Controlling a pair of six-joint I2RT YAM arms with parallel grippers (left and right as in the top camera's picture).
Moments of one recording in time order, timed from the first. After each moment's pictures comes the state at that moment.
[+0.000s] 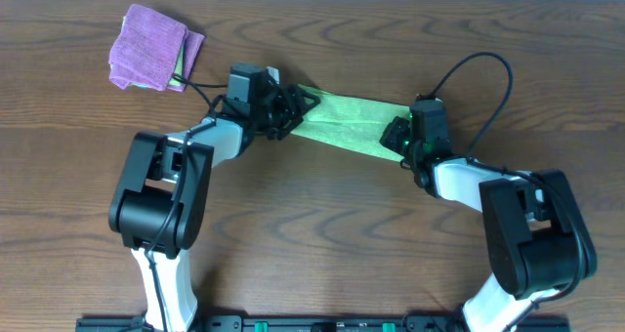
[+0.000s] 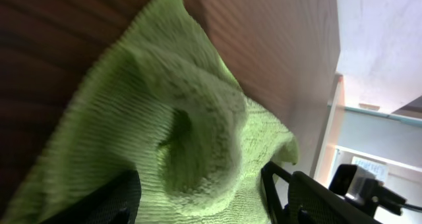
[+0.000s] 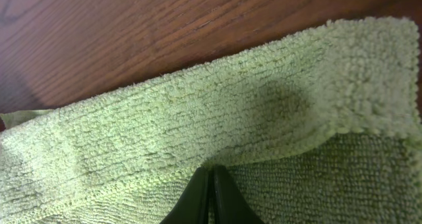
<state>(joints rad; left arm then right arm) -0.27 2.07 1.11 0.21 0.66 -0.99 0.22 1.85 0.76 0.30 -0.05 0.71</state>
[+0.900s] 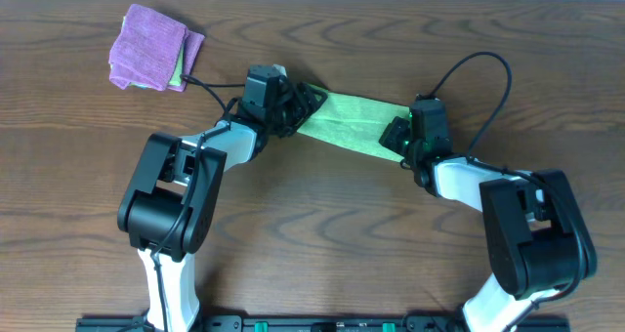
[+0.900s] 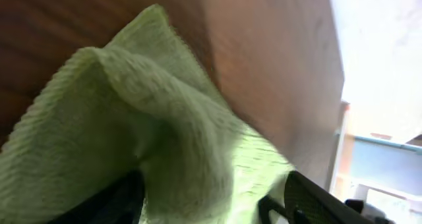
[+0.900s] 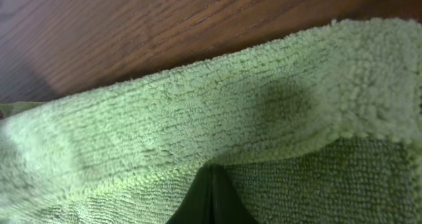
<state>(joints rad) -0.34 2.08 1.11 0.29 0.48 -1.07 0.22 1.85 0.77 0.28 -0.06 0.71</state>
